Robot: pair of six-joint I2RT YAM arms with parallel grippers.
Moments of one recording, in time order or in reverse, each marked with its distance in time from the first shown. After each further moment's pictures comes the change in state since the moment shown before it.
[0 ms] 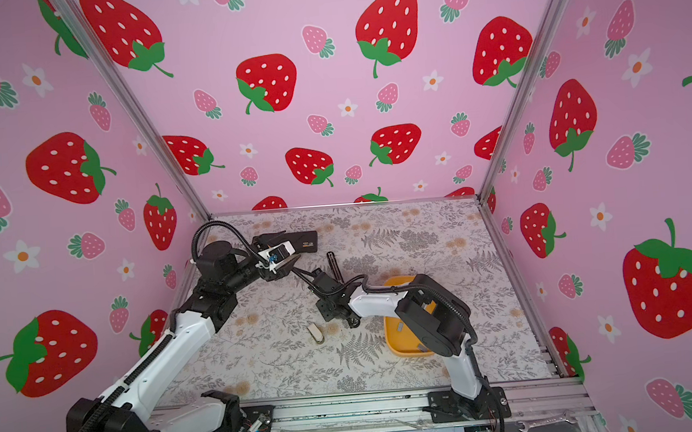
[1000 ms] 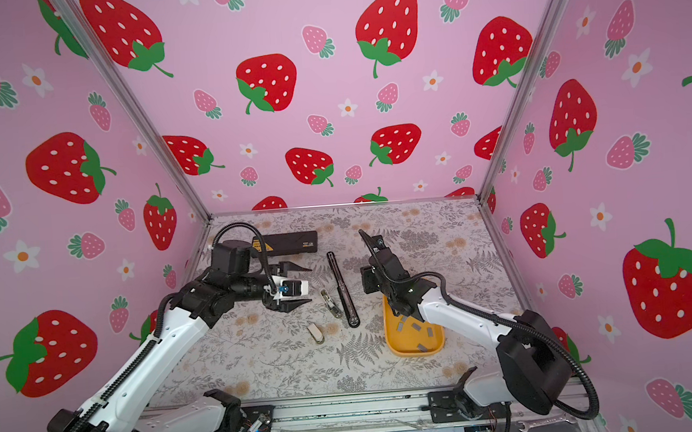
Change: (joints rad) left arm -0.186 0.010 0.221 -0.794 0.174 0.388; right arm -0.249 -0.622 -0.395 0.167 0.013 0.071
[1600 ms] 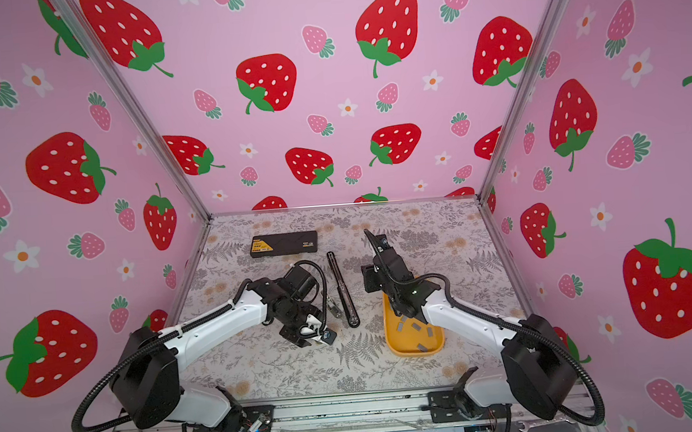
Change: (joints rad) left arm -0.255 0.359 -0.048 -0.221 -0.454 0.196; right arm -0.010 -0.021 -0.015 0.034 -0.024 0.015
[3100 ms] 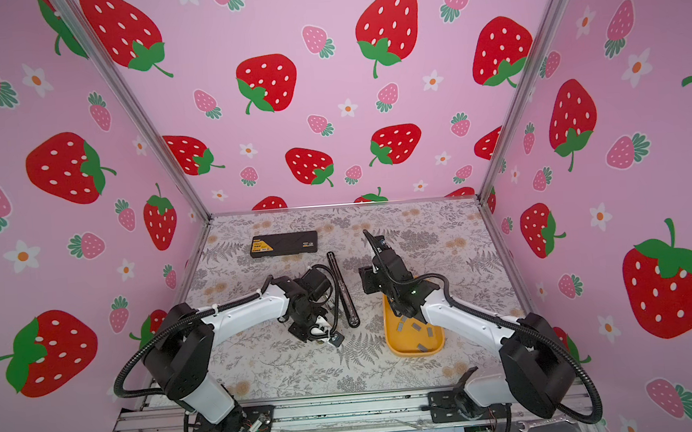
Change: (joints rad) left arm -0.026 0.159 0.049 0.048 -0.084 0.034; right arm 0.000 0.010 0.000 0.000 -0.045 0.012
